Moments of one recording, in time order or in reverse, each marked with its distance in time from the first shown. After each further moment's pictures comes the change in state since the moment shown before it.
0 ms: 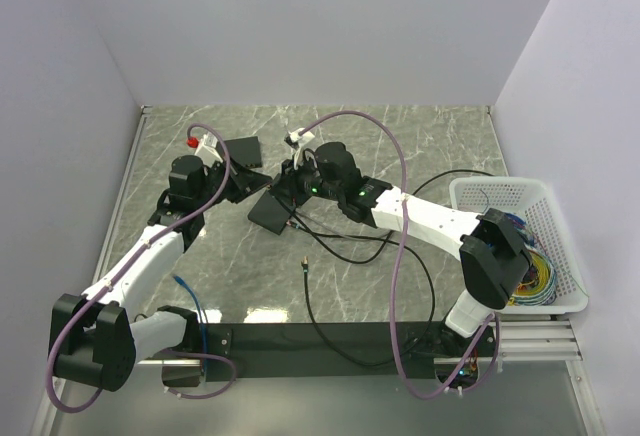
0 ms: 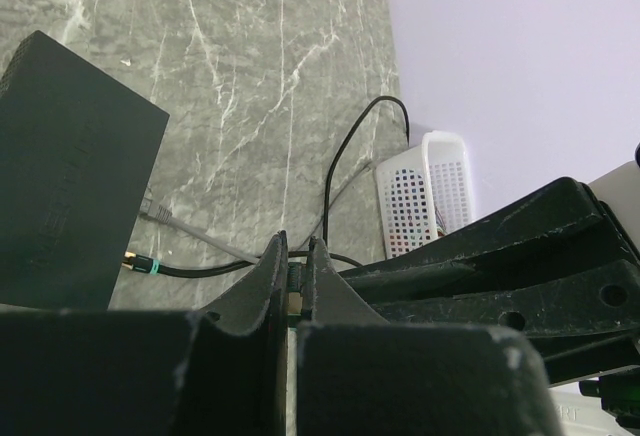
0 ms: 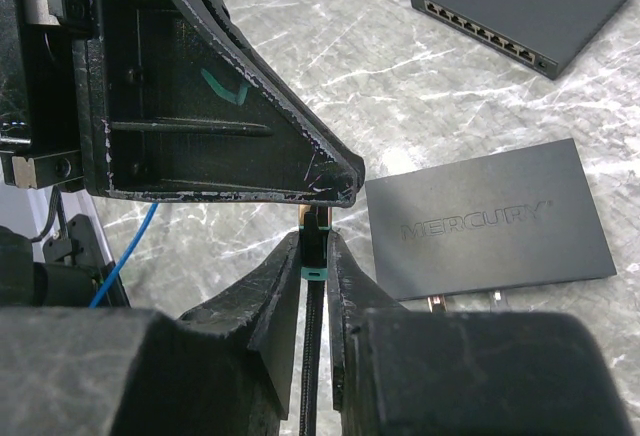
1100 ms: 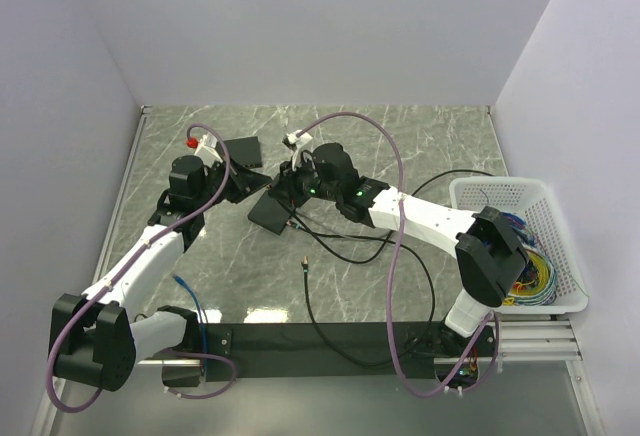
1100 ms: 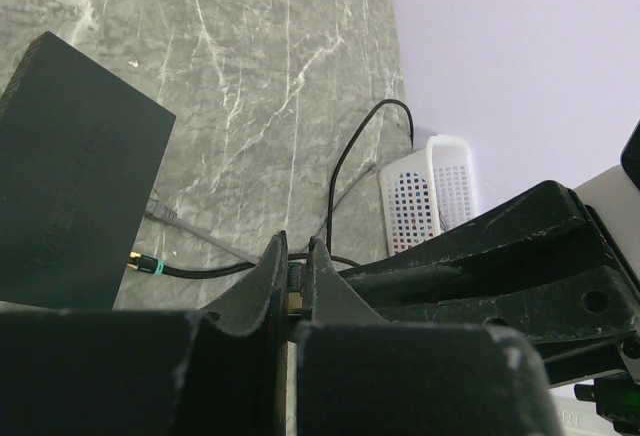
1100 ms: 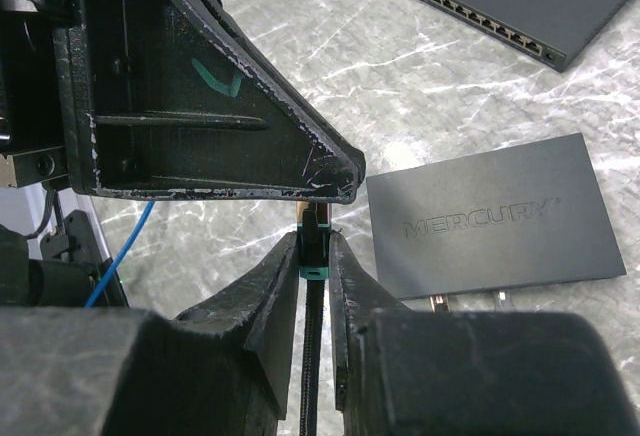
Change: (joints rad) left arm 0.000 0.000 0.000 -0.005 -0.012 0.000; right arm 0.002 0.021 0.003 0.001 -0.005 0.001
